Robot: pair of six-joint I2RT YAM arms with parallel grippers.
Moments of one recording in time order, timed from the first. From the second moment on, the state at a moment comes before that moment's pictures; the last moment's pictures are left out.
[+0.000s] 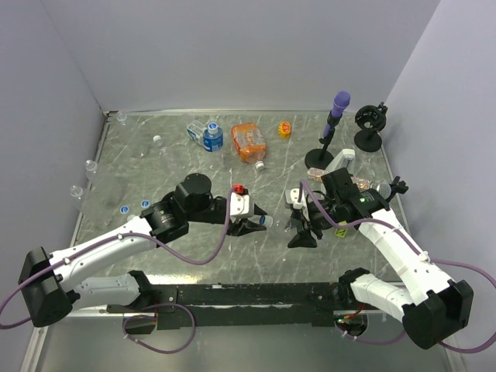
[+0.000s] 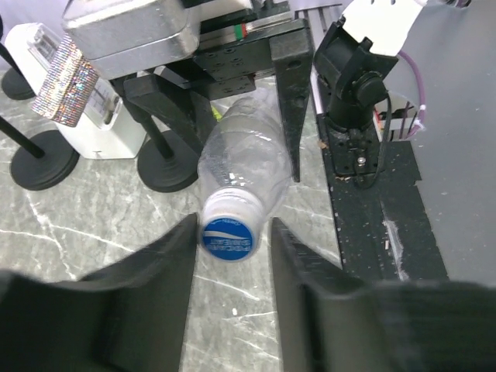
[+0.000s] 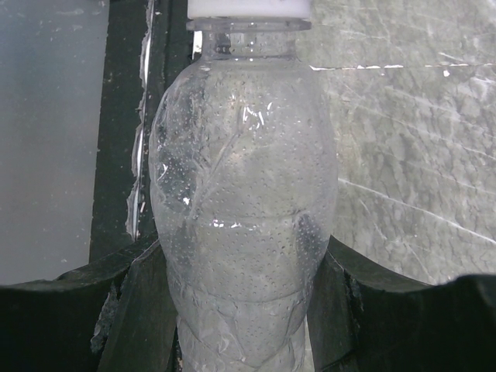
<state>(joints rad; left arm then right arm) -0.94 1.11 0.88 0.01 0.63 0.27 0.40 1.01 0.91 -1.01 -0.95 -0.90</state>
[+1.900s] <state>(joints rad) -0.92 1.04 0.79 0.09 0.59 0.30 0.40 1.02 0.91 -1.01 -0.96 -0.90</state>
